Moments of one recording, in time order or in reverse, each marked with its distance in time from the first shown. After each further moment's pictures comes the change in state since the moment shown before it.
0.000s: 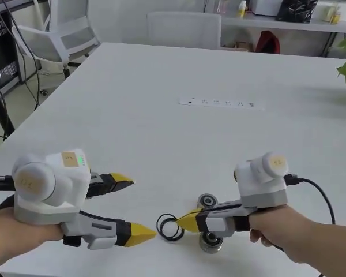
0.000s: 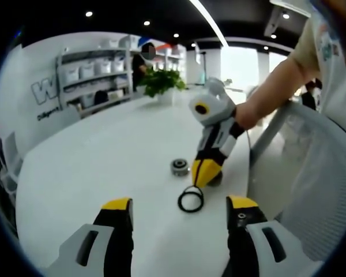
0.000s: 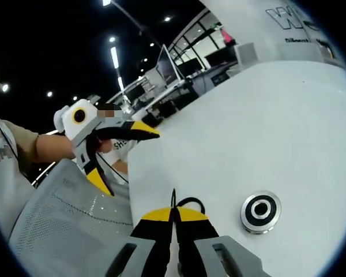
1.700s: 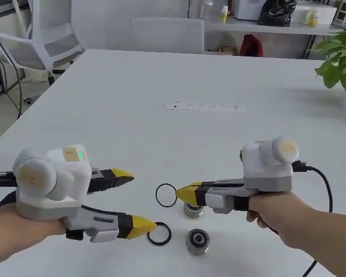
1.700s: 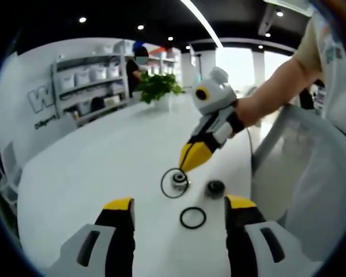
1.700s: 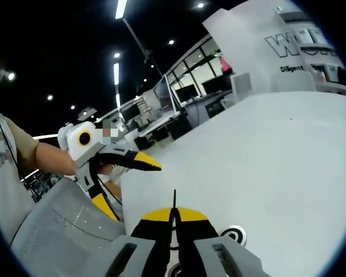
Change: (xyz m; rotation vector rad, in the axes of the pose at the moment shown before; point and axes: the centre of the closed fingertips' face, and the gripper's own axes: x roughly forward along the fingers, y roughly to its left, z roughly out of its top) left arm 0.012 -0.003 0.024 0.044 -0.024 -0.012; right arm -0.033 -0.003 0.052 -0.086 -0.184 -0.082
